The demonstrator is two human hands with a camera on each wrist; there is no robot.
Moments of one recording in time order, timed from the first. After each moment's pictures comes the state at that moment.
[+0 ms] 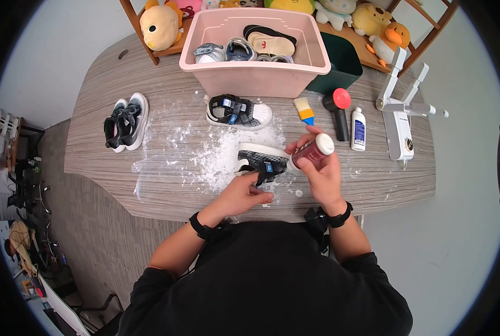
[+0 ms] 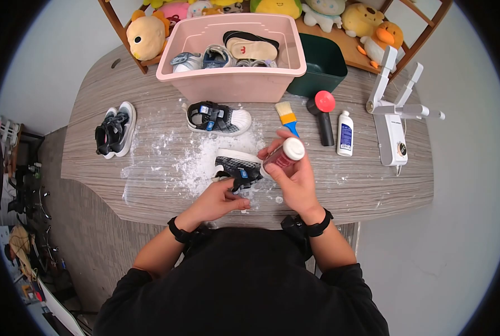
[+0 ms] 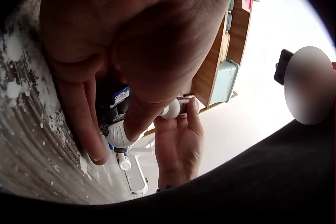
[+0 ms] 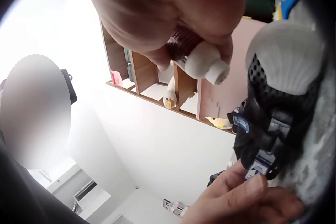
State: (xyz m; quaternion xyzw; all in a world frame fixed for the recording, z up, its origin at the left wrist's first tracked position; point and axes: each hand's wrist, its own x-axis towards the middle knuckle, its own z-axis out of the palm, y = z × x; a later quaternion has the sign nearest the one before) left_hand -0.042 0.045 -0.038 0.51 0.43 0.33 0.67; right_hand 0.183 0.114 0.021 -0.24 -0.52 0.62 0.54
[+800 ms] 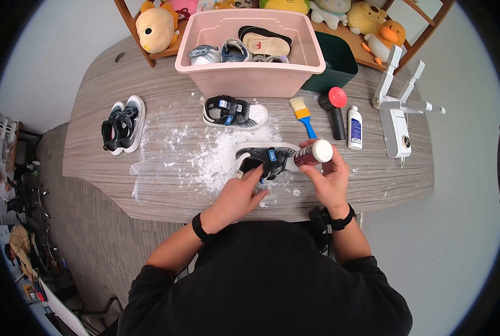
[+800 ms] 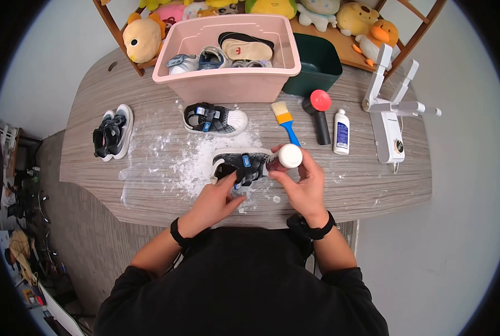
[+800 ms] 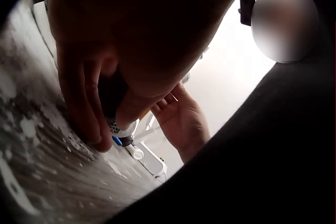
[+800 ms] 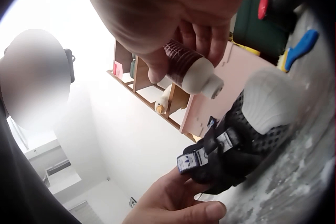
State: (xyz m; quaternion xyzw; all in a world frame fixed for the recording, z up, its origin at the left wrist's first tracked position) left_hand -0.035 0.039 -0.011 0.71 0.53 0.27 0.37; right_hand 0.203 0.104 0.036 -0.38 -0.61 0.47 0.51
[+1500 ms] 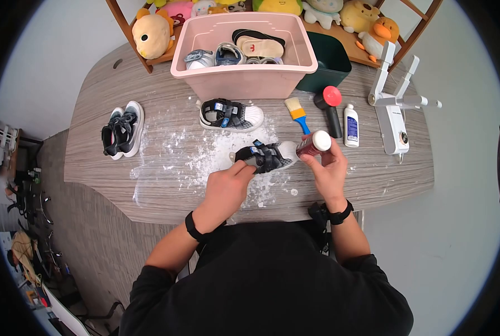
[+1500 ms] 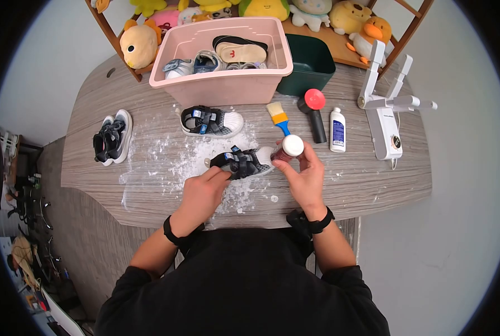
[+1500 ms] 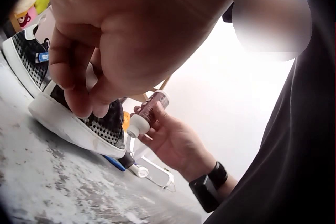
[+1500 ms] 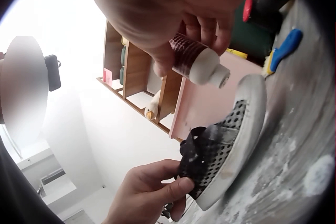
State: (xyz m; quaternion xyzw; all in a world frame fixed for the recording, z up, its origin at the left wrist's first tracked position) left_hand -0.046 0.050 0.009 0.78 0.54 0.28 0.12; right_hand 0.210 0.117 0.017 -0.41 -0.58 0.45 0.54
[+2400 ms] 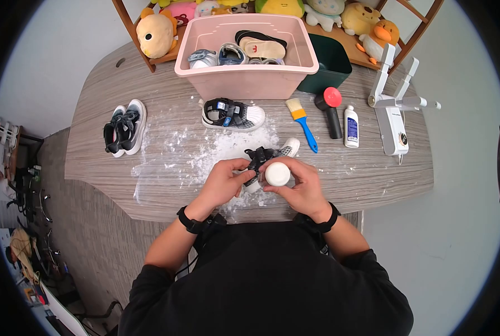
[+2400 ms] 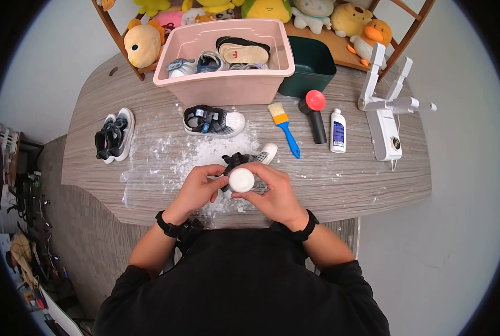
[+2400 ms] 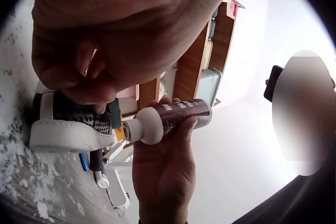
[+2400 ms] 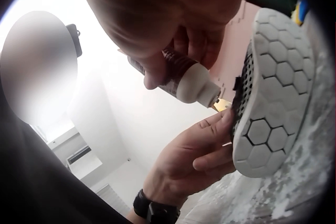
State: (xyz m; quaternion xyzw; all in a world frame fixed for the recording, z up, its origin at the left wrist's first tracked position) left_hand -0.062 0.063 0.004 0.48 0.53 0.35 0.60; right_hand 0.171 0.086 0.039 -0.33 -0.71 0.47 0.40
